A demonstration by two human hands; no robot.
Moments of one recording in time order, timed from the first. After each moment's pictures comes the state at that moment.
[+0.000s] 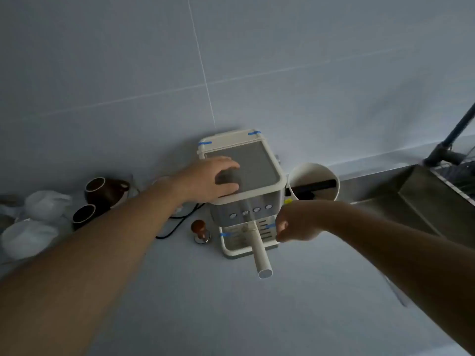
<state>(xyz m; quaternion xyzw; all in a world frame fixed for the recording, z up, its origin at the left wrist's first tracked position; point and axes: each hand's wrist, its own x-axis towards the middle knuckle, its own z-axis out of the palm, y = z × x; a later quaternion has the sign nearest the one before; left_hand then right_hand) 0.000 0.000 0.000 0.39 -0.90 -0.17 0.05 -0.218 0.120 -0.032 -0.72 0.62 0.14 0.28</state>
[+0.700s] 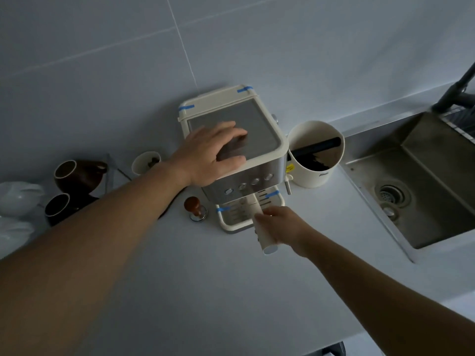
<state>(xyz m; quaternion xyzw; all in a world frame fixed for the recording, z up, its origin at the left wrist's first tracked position) -0.017 -0.018 -0.039 0.33 -0.94 -0.10 0.05 -0.168 0.135 -0.149 -0.34 0.69 -0.29 0.57</state>
